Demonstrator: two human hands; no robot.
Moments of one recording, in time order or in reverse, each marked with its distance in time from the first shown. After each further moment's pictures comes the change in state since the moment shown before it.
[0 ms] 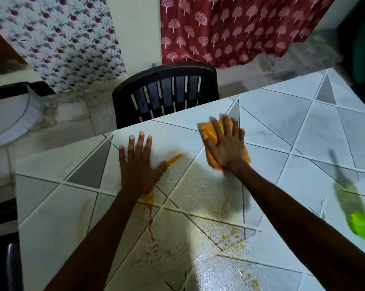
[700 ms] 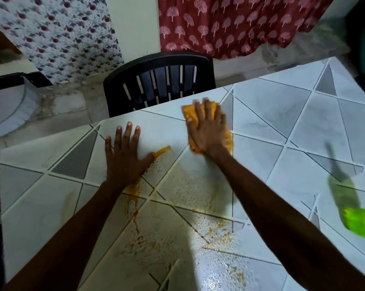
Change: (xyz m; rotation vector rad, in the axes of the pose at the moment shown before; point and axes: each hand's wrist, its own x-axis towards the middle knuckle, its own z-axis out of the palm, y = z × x) left_hand 0.002 -0.008 0.005 0.041 0.015 -0.022; right_hand 0.024 -0.037 0.010 0.055 -0.010 0.001
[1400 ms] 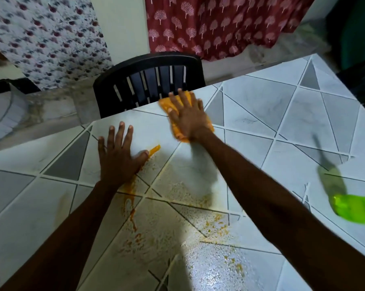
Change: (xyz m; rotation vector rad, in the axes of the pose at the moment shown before) left_hand 0.001 0.005 0.001 -0.032 0.009 0.010; right_hand 0.030 -0.011 -0.010 -0.009 -0.082 -0.169
